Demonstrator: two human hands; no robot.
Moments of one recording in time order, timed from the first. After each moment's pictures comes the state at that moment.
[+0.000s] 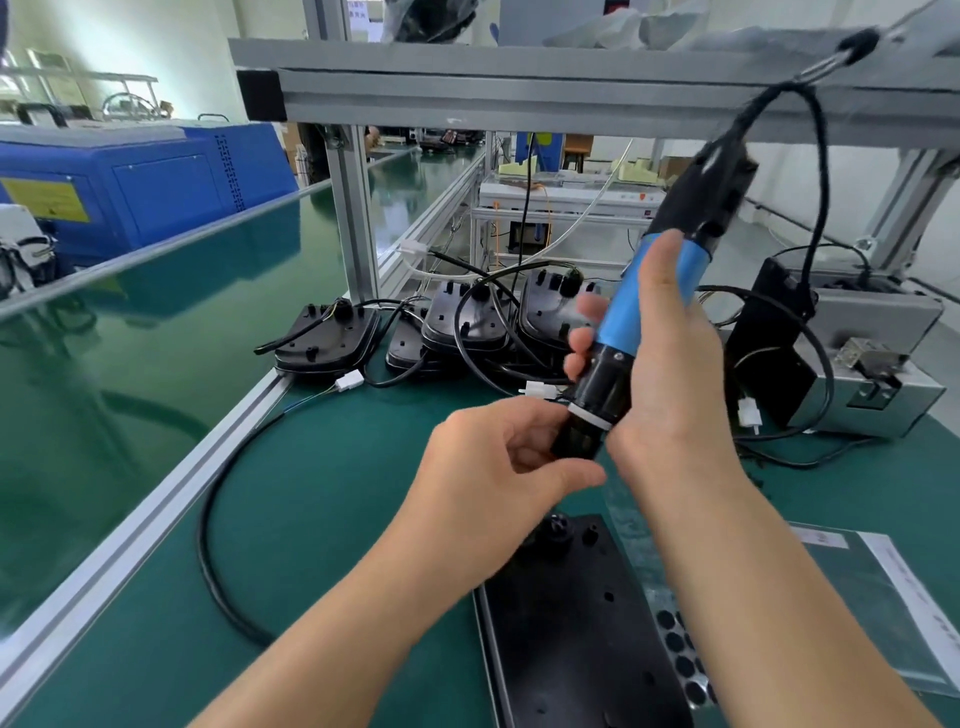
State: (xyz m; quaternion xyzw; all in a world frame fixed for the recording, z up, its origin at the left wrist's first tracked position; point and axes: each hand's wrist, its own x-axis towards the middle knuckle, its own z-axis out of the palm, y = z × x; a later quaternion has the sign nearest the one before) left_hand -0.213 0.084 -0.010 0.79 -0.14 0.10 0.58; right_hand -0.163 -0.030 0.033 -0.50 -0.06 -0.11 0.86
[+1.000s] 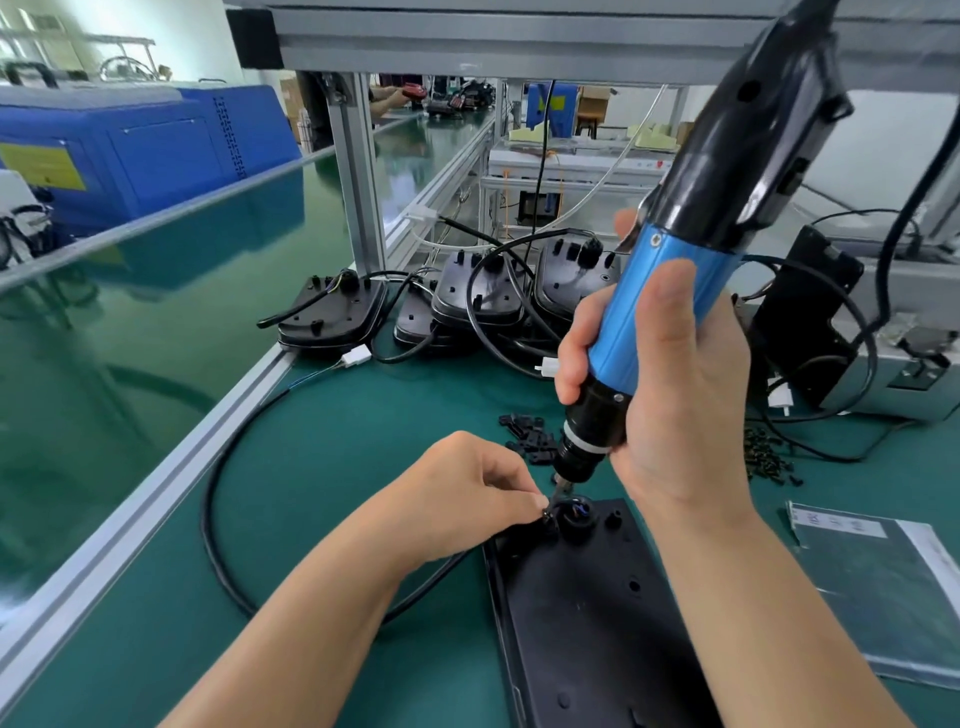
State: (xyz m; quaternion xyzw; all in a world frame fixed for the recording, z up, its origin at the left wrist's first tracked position) left_hand -0.184 0.120 -0.056 0.87 -0.09 -0.09 0.48; right_hand -0.177 -0.018 0.013 -0.53 -0.27 -0.18 0.78
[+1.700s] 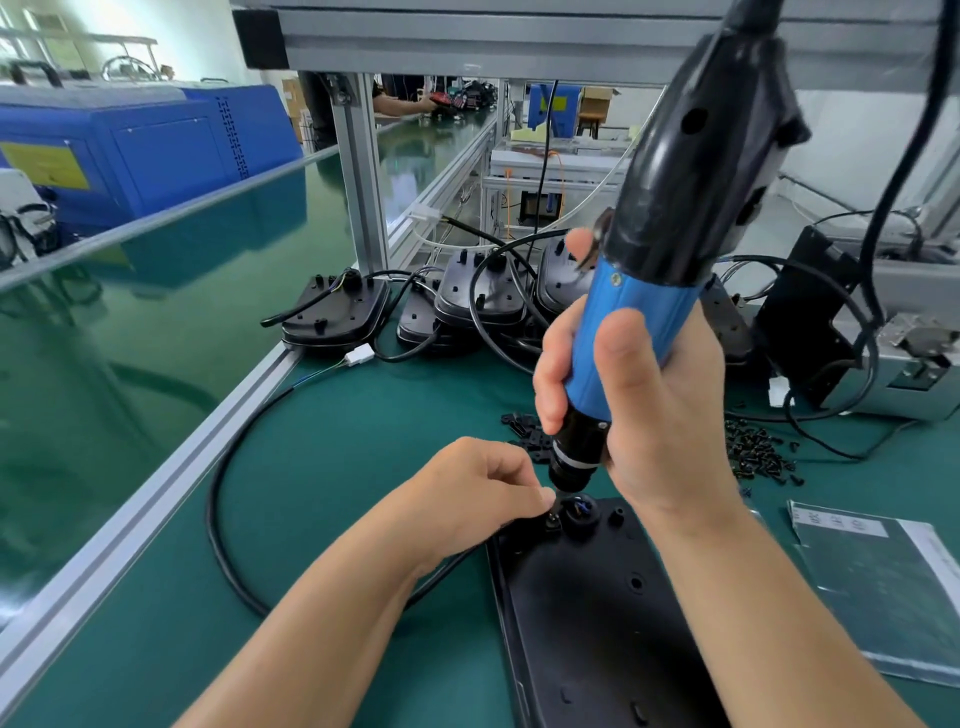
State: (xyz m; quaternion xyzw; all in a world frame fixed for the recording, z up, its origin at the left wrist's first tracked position) left_hand -0.188 0.114 -0.057 0.84 -0.04 -0.11 0.53; right_hand -0.178 -0.015 0.007 -0.54 -0.35 -0.13 0.76
